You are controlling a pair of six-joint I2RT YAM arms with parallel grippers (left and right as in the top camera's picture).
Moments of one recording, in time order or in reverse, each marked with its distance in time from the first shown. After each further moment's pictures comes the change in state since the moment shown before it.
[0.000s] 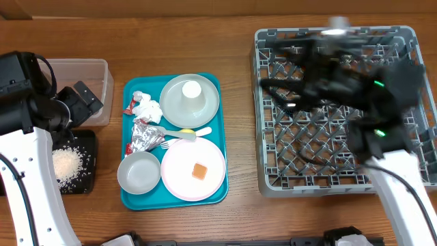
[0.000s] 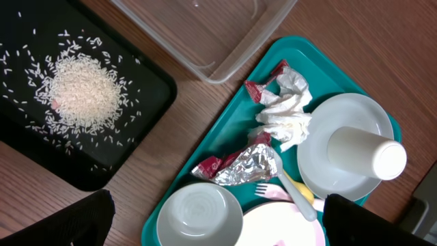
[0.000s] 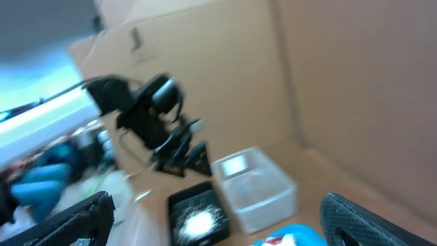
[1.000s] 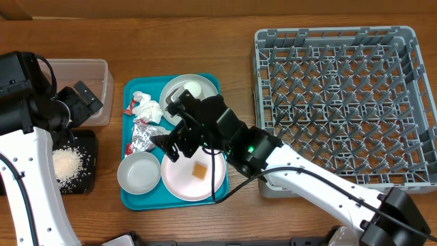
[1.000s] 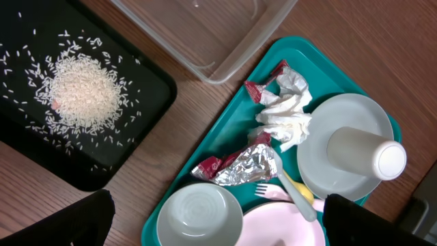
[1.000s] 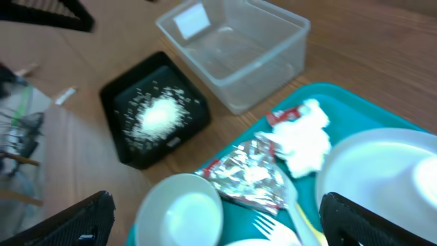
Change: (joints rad) left arm 0.000 0.000 0.000 0.000 0.000 0.000; right arm 0.687 0.349 0.024 -0.370 0.833 -0.233
